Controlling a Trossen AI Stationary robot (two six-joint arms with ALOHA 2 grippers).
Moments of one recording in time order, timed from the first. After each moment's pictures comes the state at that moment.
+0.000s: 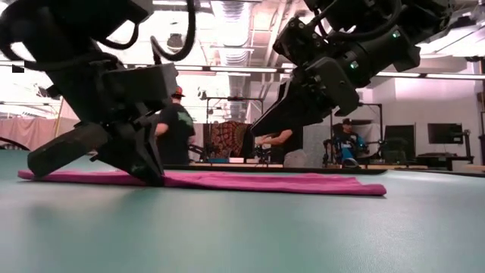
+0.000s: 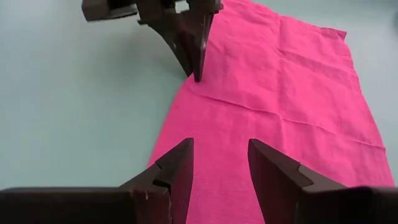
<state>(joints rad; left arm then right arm) -0.43 1.77 0.85 -0.24 -0.58 -0.14 0.24 1.71 0.81 0.36 0.27 -0.05</state>
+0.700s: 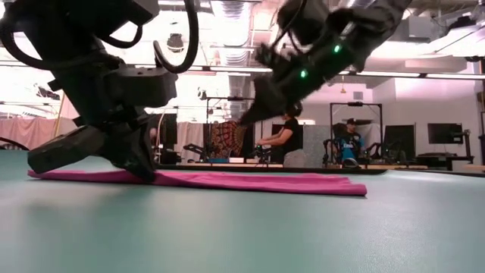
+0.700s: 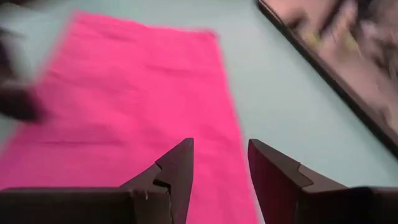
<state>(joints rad) -0.43 1.77 0.90 -0.39 -0.61 -0.12 -0.04 1.71 0.91 0.25 0.39 0.04</state>
